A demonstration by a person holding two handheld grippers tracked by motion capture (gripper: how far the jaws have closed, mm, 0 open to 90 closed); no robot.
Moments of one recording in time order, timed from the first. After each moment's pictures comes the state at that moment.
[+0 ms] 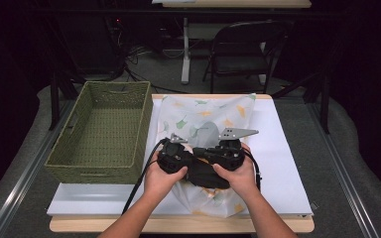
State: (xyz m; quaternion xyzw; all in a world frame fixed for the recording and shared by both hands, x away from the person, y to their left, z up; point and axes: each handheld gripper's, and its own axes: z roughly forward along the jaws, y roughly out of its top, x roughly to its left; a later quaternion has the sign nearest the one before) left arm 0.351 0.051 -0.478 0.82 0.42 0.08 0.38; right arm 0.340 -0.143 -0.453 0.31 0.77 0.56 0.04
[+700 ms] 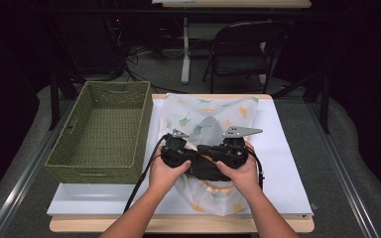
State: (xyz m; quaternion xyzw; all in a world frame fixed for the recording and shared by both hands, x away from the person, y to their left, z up) left arm 0.371 0.048 -0.491 0.81 0.43 0.08 0.38; right arm 0.346 -0.153 -0.455 0.33 0.76 0.56 0.05
